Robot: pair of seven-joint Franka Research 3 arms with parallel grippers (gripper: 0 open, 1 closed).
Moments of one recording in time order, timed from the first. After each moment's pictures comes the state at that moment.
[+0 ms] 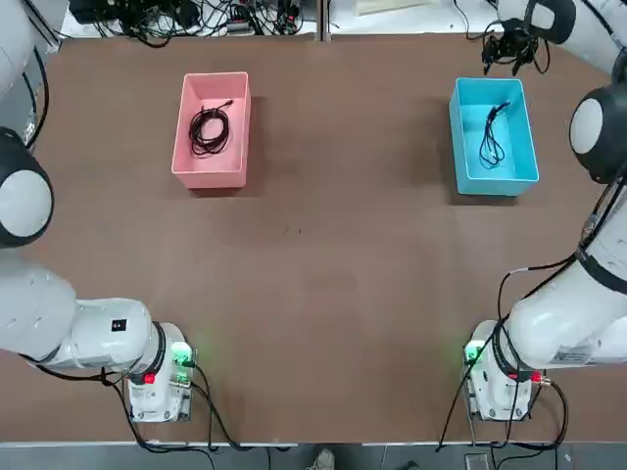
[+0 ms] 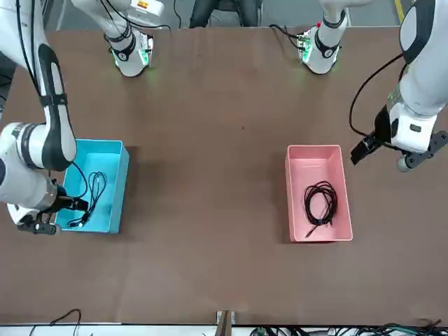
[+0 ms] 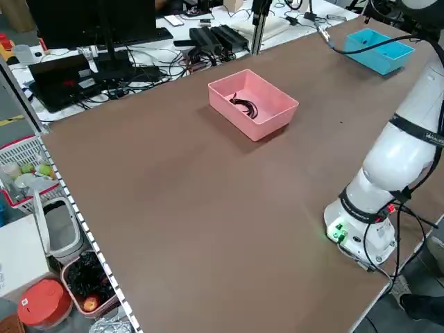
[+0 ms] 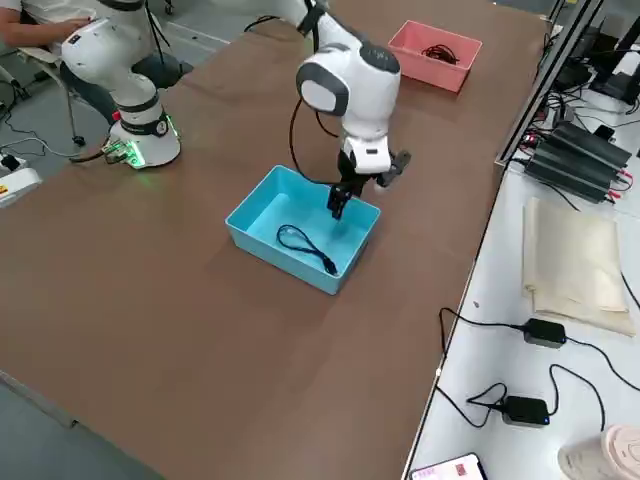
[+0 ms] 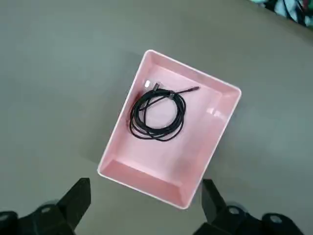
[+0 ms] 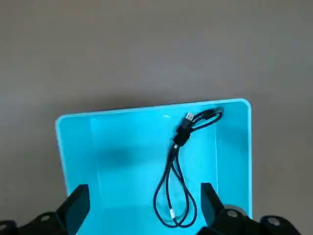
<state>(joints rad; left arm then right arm) 0.05 0.07 -0.23 -1.63 0.03 1.75 -0.51 -0.01 0.42 -0.08 -1.63 -0.03 2.04 0.05</state>
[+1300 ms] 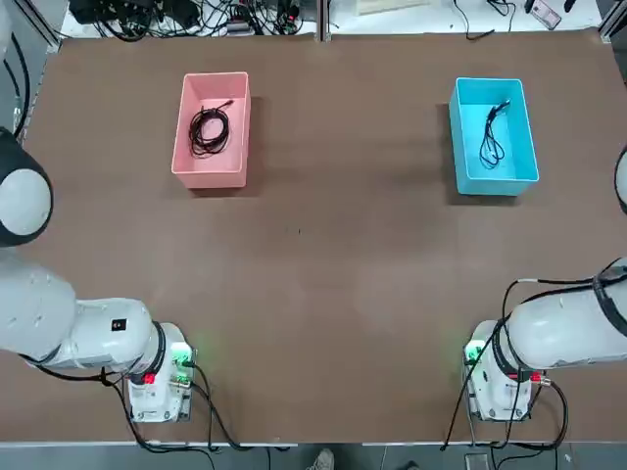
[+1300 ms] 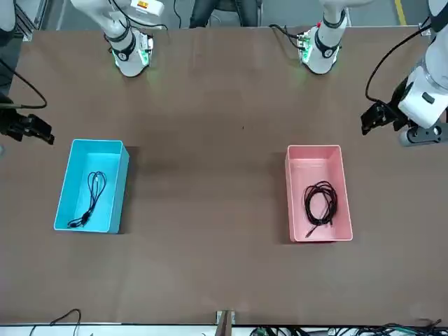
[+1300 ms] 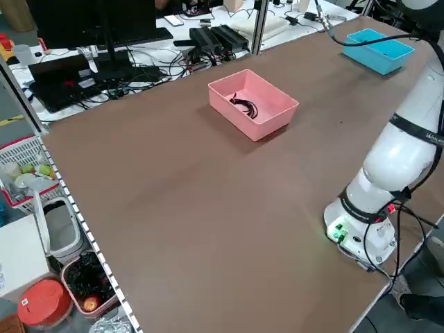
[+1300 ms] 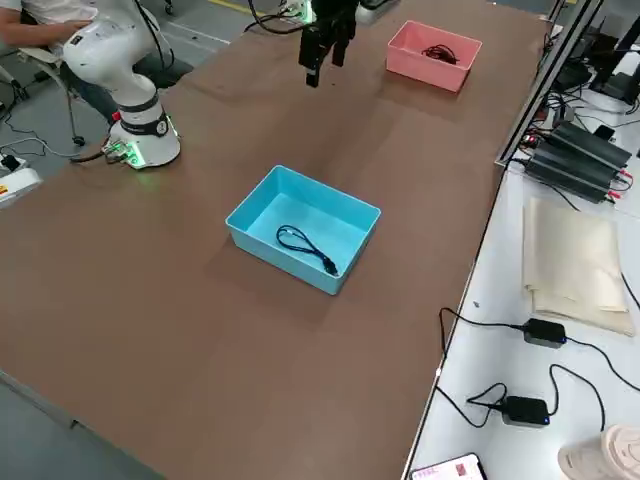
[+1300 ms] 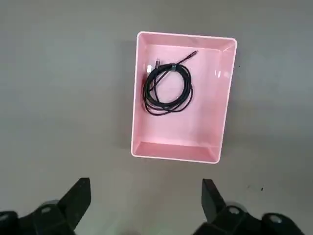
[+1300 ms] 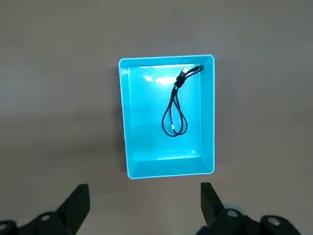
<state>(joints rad) 0.06 0.07 -0.22 -1.48 0.03 1.52 -0.24 0.05 0.09 -0.08 -1.46 -0.03 1.51 0.05</state>
